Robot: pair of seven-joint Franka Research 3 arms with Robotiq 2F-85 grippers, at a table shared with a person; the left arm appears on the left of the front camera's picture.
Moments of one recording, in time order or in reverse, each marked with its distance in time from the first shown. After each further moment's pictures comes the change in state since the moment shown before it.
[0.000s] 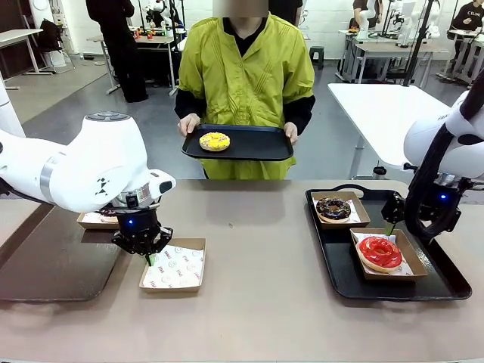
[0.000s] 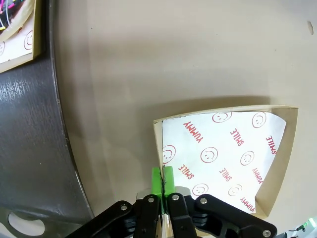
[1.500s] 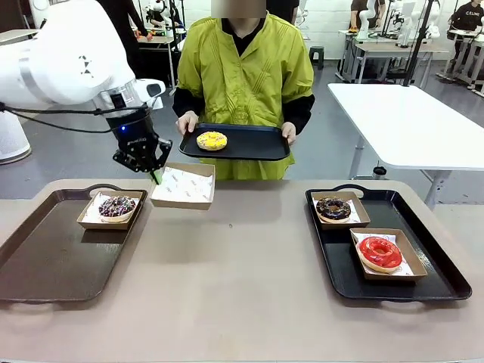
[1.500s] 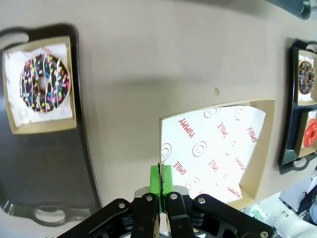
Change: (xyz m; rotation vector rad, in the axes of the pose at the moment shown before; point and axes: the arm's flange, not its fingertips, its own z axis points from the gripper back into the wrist) left arm 0.095 0.002 0.162 -0.176 -0.060 -0.004; right arm -0.062 -0.254 0.095 1.158 -0.101 0.154
